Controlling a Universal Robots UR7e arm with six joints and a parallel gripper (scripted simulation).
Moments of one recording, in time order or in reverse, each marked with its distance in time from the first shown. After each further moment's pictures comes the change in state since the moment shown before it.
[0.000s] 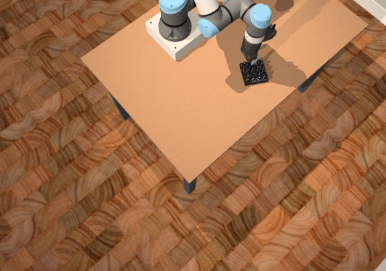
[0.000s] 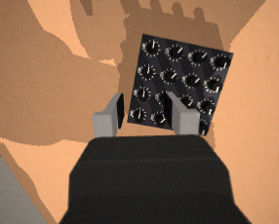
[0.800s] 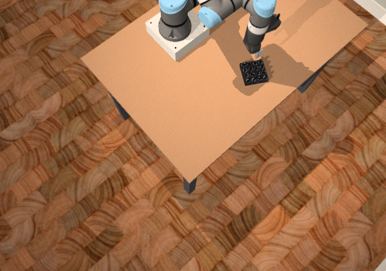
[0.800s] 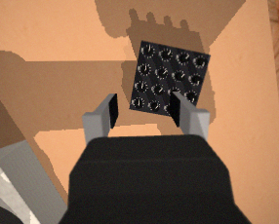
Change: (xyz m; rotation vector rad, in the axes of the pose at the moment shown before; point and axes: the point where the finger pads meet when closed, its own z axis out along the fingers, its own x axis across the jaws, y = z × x) arm 0.001 -0.001 -0.062 0.001 0.003 0.000
